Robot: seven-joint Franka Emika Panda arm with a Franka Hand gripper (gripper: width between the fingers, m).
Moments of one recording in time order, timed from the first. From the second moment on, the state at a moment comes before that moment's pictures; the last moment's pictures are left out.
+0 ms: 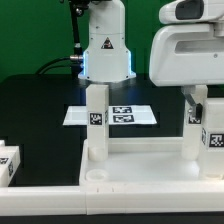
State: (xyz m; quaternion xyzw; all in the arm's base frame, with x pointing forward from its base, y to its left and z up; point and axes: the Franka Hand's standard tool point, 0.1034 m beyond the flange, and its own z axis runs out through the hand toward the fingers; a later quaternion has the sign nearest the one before) arm 0.637 0.123 0.114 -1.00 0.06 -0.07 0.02
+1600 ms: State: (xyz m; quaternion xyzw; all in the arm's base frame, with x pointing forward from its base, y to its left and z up) arm 0.640 0.115 0.110 -0.93 0.36 -0.05 0.06
